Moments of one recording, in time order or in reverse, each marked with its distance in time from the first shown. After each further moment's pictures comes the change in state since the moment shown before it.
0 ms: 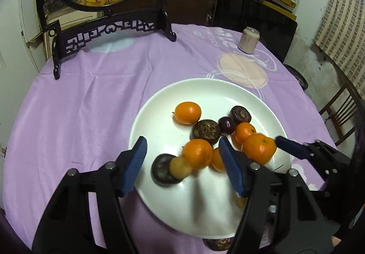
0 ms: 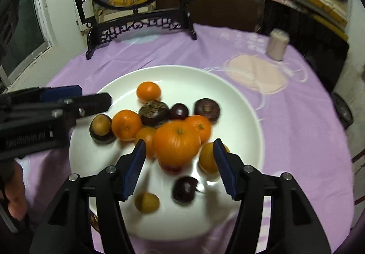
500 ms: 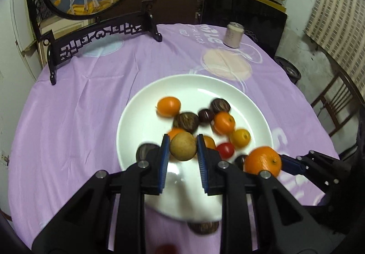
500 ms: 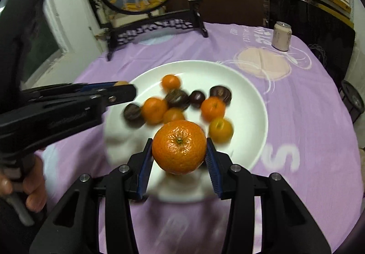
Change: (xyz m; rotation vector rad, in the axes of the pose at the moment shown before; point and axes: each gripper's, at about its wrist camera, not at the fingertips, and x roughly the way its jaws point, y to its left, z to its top) left arm -0.015 -0.024 0.003 0.054 0.028 -0.011; right arm -0.027 0.003 -0.007 0.050 0.033 0.107
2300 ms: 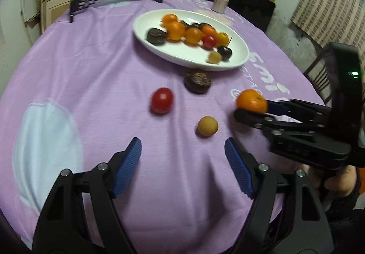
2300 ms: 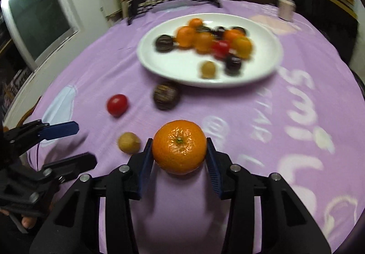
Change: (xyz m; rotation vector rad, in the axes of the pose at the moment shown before) left arm -0.079 0.005 -0.196 -0.009 0.058 -0.083; right arm -0.039 0.035 -0.125 -0.006 0.066 0.045
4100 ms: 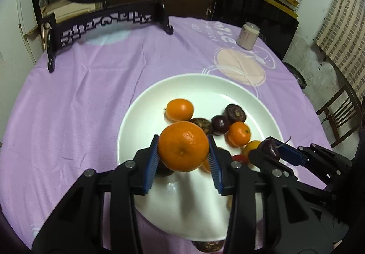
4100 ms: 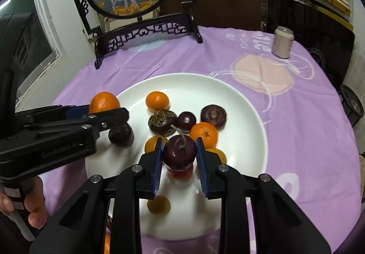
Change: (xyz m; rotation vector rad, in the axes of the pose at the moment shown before) left arm 0.096 0.021 0.208 -0.072 -0.030 0.077; right arm 0.054 -0.049 0.152 0.000 -0.087 -0.052
